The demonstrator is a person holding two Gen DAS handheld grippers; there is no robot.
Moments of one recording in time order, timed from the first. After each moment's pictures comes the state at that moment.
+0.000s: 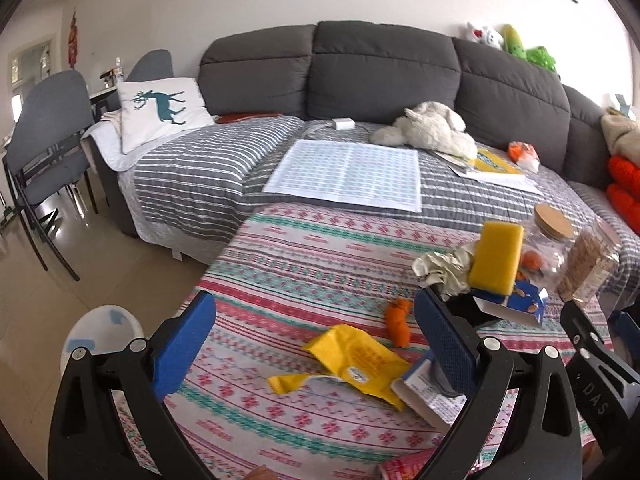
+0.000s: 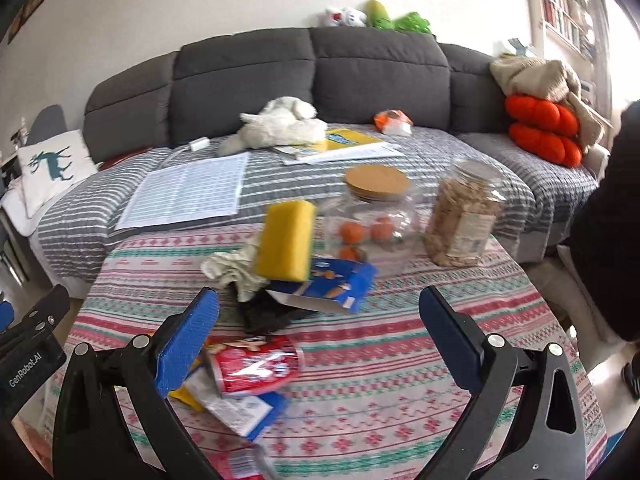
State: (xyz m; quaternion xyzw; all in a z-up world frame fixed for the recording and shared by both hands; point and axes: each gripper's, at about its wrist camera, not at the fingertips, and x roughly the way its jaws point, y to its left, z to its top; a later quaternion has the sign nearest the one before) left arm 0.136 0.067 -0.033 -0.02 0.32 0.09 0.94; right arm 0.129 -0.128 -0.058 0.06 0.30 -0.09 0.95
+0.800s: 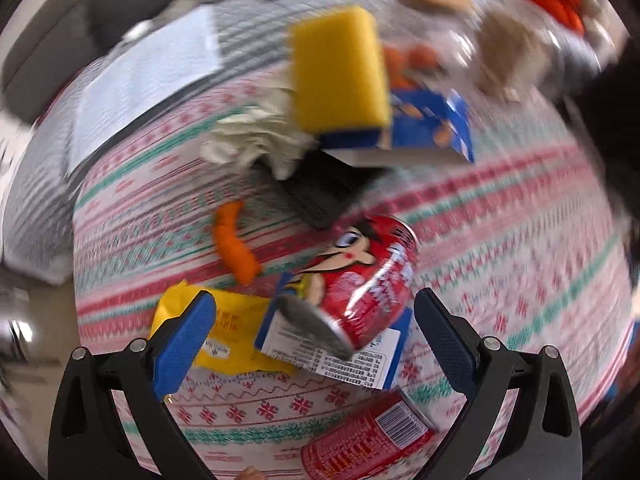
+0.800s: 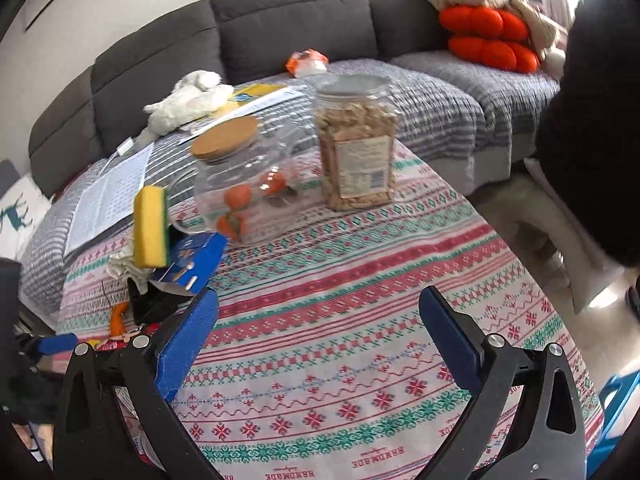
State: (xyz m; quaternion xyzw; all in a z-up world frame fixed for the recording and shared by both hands) left arm 0.217 -0.060 -0.114 0.18 0.56 -0.15 0.79; right arm 0.128 -0.264 -0.090 0.18 0.37 -0.14 0.90
